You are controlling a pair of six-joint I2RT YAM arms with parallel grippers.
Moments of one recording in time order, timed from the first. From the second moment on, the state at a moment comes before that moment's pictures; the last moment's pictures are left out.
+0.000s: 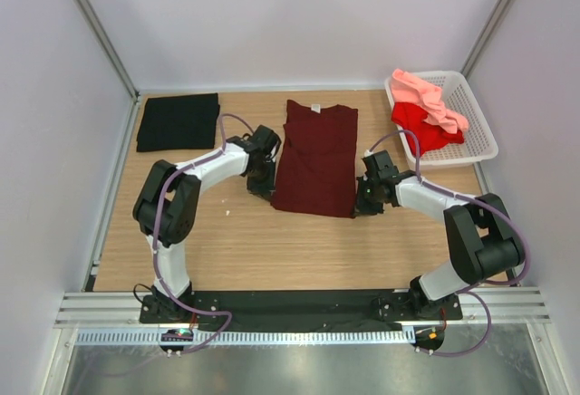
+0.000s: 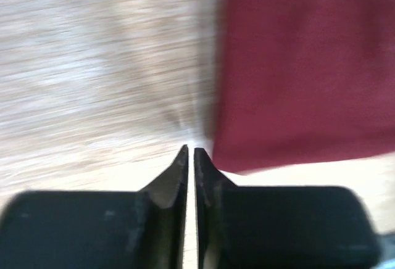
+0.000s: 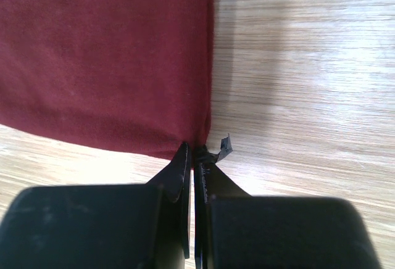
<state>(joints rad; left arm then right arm) -0.54 1.91 1.33 -0.68 0.08 -0.44 0.34 1.52 0.76 -0.38 -0.13 0.48</state>
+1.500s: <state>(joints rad) -0.54 1.85 1.13 -0.46 0.27 -0.56 0.34 1.46 0.75 -0.44 -0.10 0.48</state>
